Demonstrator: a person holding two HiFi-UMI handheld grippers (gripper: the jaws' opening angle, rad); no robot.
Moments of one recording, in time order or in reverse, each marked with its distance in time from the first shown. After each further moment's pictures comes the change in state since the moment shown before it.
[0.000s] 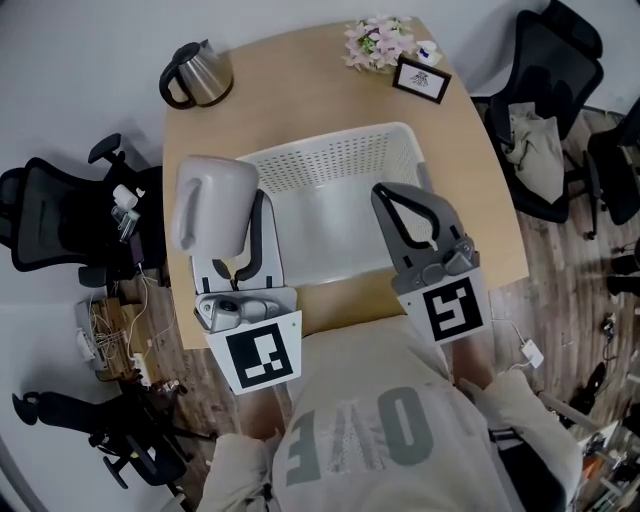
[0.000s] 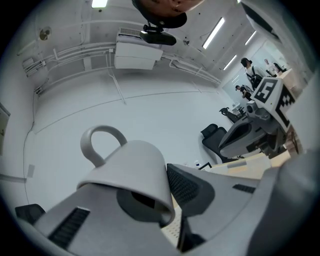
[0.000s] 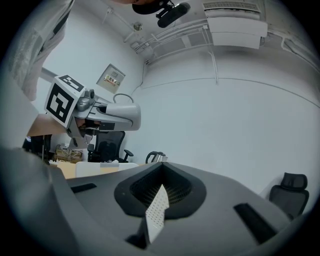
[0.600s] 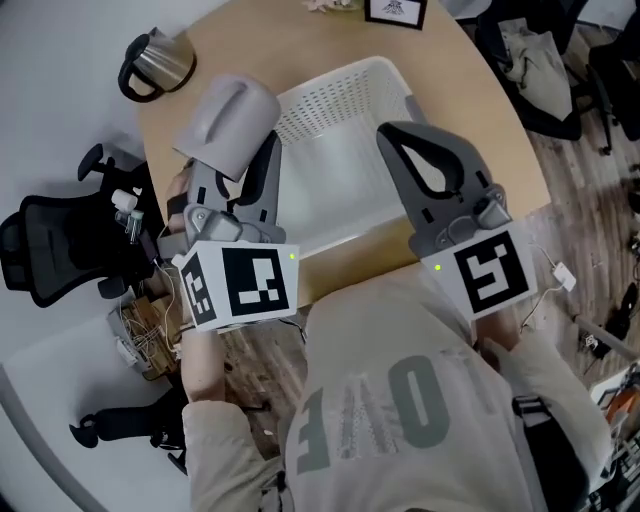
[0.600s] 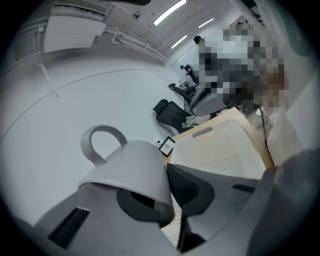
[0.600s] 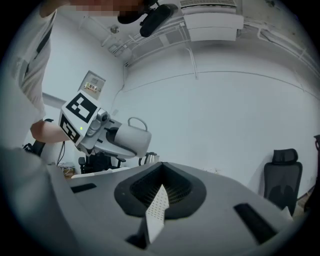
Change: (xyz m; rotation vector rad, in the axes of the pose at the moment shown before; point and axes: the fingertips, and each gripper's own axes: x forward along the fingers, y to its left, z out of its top) left arm 0.067 -0.059 -0.033 0.369 0.190 -0.494; right arm -0.009 -0.029 -0.006 0.235 0.017 -0.112
